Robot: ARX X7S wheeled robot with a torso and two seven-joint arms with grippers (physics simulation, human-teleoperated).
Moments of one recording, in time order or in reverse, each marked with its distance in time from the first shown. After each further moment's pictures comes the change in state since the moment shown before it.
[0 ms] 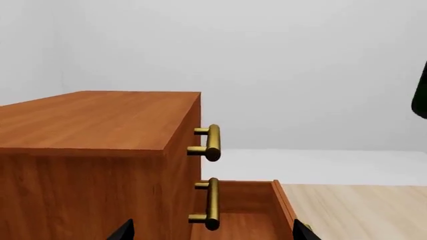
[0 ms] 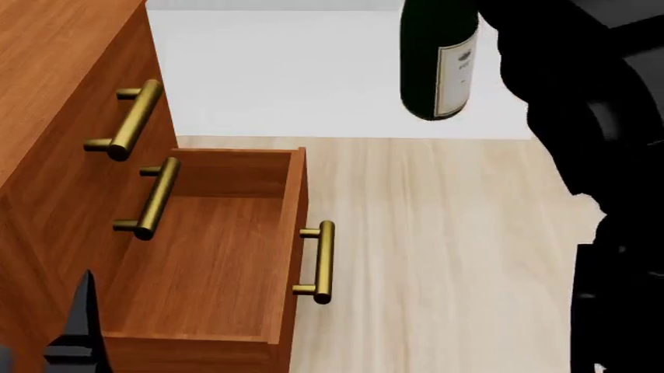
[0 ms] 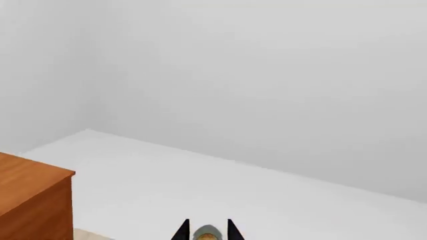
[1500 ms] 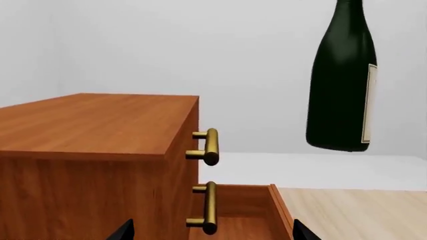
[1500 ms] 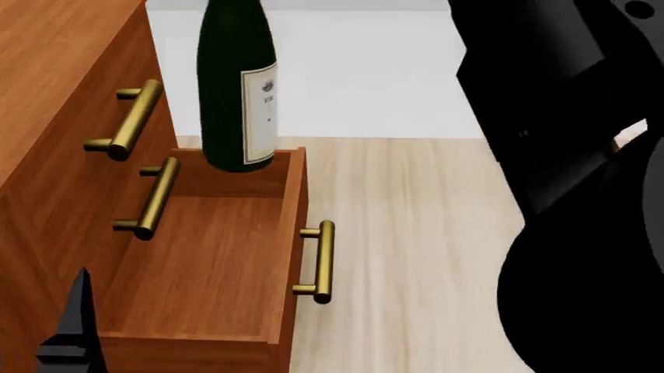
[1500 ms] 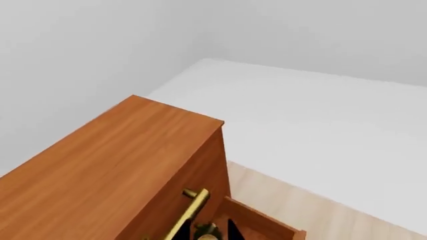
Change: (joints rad) left arm 0.010 -0.020 -0.002 0.001 -0.001 0.040 0.014; right arm 0.585 -0.280 -1.215 1.082 1.243 -0.385 -0.211
